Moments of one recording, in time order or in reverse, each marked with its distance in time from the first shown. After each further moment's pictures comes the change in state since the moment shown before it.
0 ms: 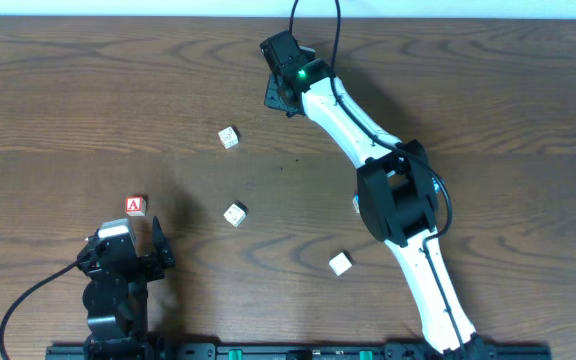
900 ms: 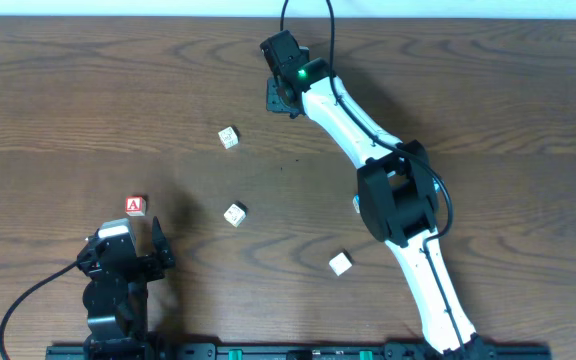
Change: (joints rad) left arm 0.000 0.000 0.000 0.000 0.000 0.000; right arm 0.000 -0.002 0.001 -0.032 0.000 -0.167
